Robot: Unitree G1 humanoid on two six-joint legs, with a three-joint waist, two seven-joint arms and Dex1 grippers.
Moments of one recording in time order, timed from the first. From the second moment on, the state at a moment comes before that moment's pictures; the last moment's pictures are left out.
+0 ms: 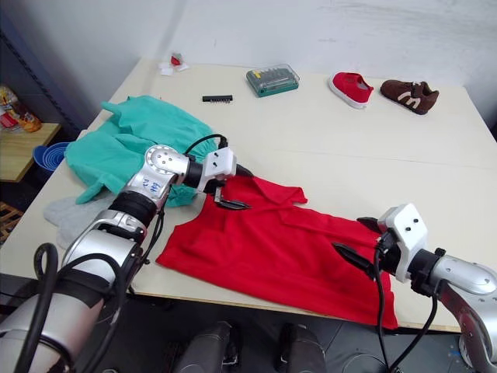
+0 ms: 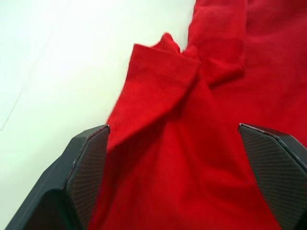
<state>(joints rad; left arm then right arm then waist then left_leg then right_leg) -1.18 0.29 -0.25 1.11 0.07 -0.28 -1.17 0.15 -0.79 -0.36 -0.50 0.56 0.60 0.74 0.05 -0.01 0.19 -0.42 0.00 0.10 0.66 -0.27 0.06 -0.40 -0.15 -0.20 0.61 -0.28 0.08</state>
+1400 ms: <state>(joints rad) -1.21 0.15 -0.22 1.22 0.18 -0.33 -1.07 0.19 -0.77 -0.38 -0.49 0.51 0.56 0.69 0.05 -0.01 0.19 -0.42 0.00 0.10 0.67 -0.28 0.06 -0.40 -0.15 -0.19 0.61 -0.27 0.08</state>
